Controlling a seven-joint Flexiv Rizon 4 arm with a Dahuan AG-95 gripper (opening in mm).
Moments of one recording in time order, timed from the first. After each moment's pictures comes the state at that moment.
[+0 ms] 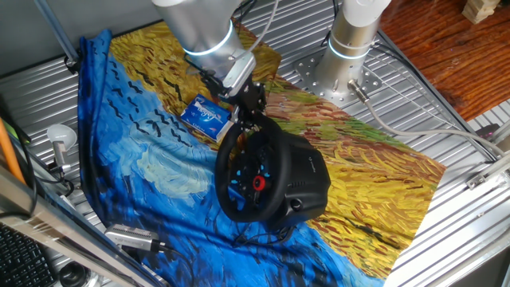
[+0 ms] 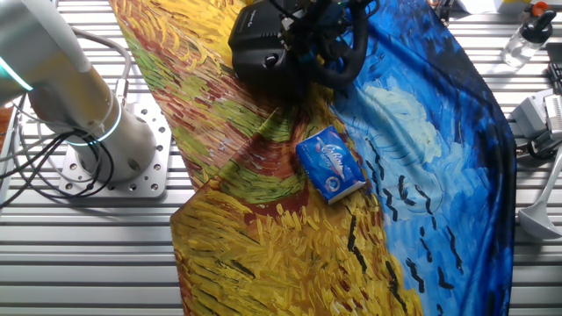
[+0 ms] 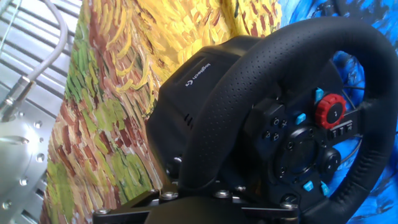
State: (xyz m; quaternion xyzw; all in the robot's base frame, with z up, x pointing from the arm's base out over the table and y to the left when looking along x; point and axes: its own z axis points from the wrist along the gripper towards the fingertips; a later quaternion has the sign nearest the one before) arm 0.393 0.138 0.194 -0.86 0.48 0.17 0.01
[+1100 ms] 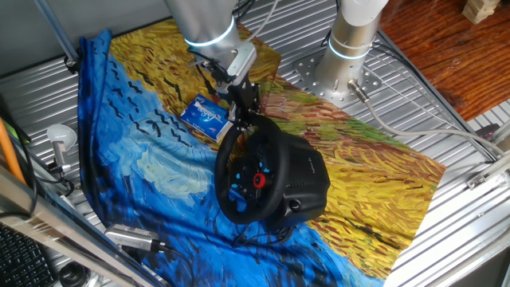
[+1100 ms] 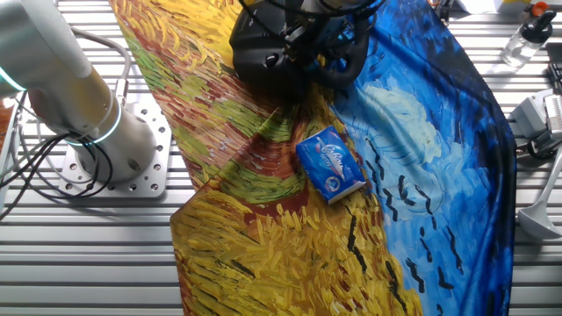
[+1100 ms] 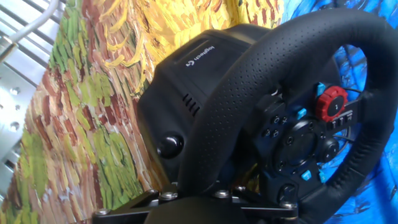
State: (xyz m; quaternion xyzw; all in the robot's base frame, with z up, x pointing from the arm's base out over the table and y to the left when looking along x) arm 0.402 0.126 0.178 -0.88 0.45 0.14 0.06
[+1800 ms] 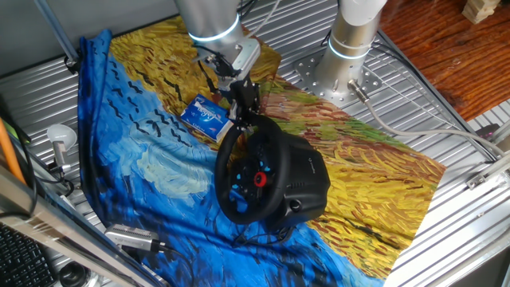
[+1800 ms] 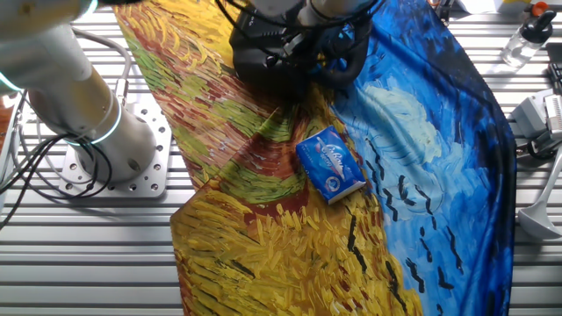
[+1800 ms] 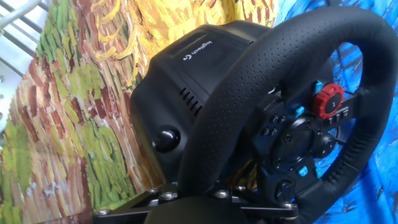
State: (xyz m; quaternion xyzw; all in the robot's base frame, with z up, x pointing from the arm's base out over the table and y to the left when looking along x) arm 0.404 0.122 0.171 -0.89 0.44 0.12 0.09
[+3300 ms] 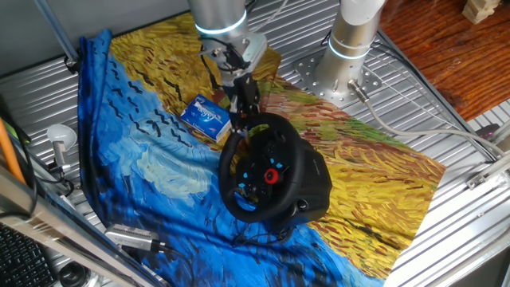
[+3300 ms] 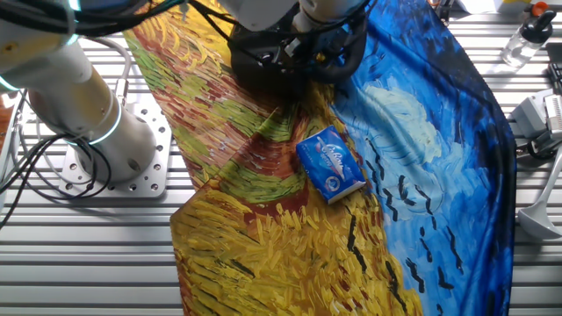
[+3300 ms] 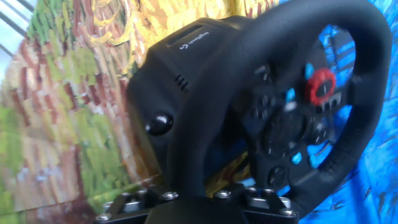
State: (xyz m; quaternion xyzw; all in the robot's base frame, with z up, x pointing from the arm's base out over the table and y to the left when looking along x) arm 0.403 0.117 0.183 -0.90 0.42 0.09 0.09
